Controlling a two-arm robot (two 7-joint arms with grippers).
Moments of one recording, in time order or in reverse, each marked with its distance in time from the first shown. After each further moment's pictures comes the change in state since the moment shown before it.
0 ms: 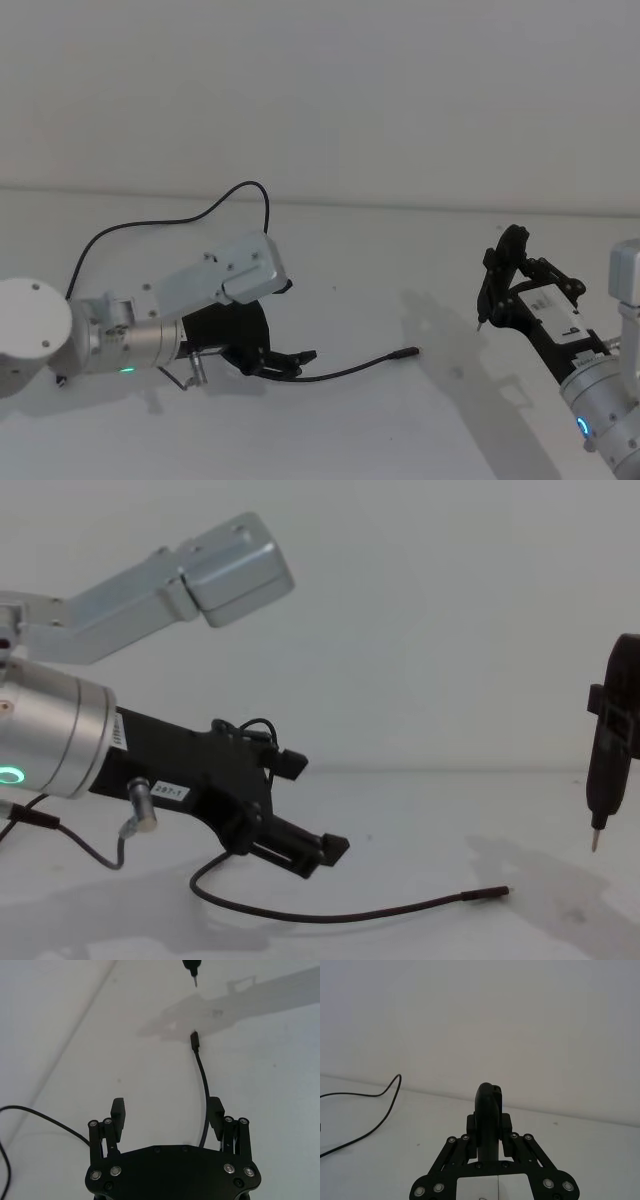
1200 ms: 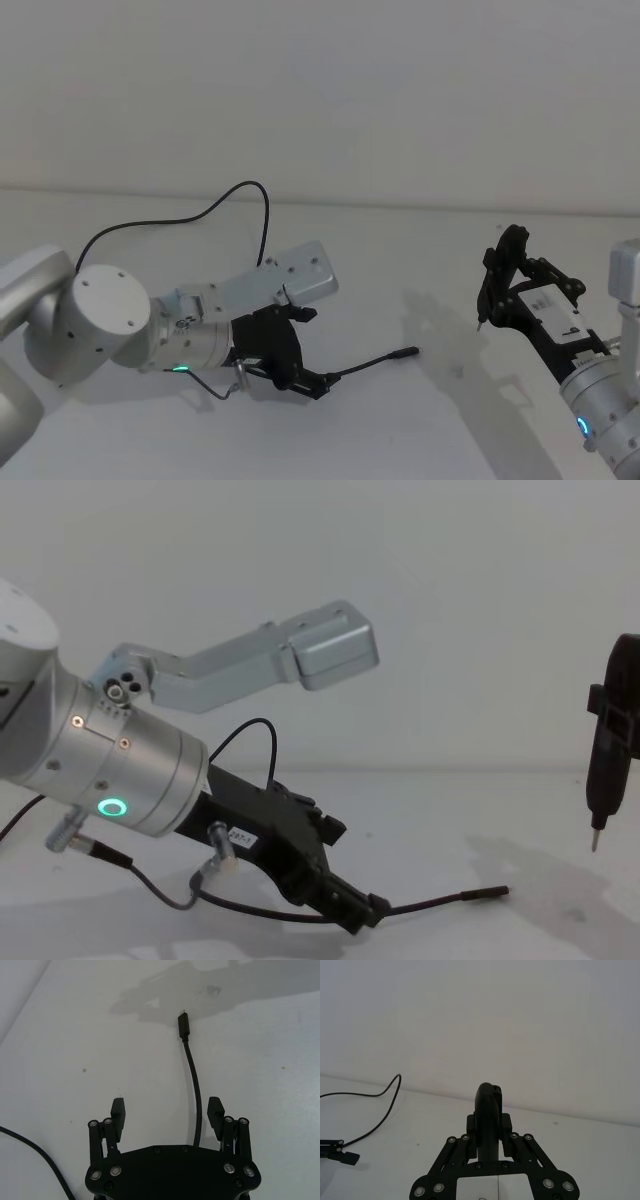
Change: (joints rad) left arm -0.115 -0.128 0.110 0.151 0.036 0.165 -0.043; right arm 0.000 0.000 0.000 0.000 0.000 0.000 0.000
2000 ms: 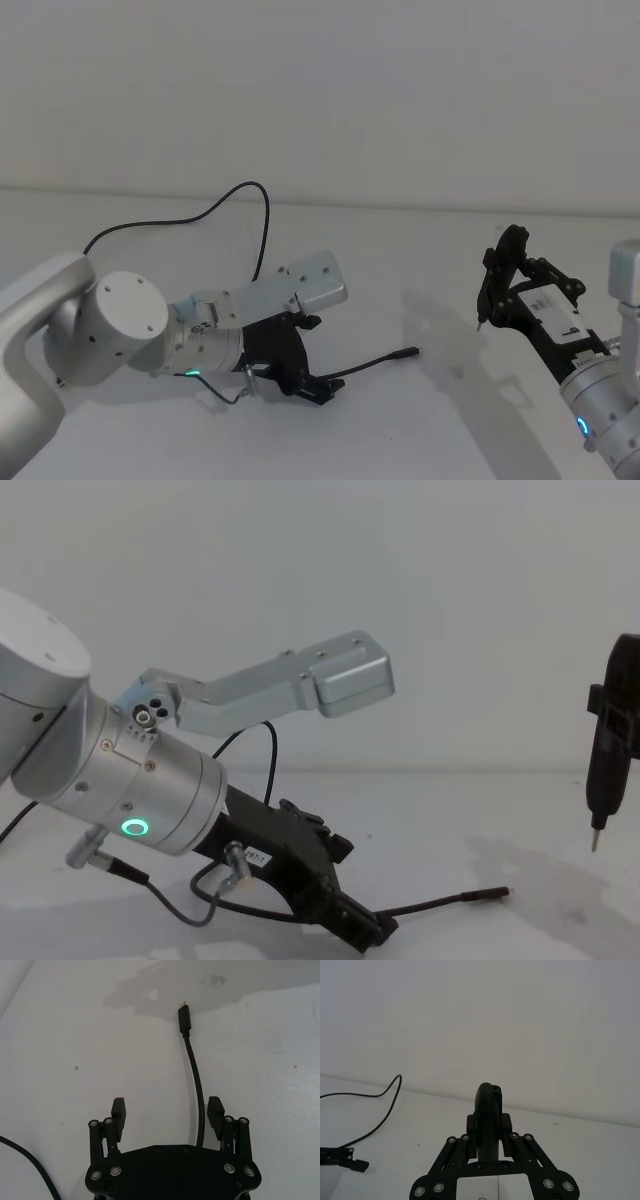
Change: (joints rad) left arm -0.011 -0.043 0.018 0.061 0.038 -0.002 0.001; right arm 0.000 0.000 0.000 0.000 0.000 0.000 0.000
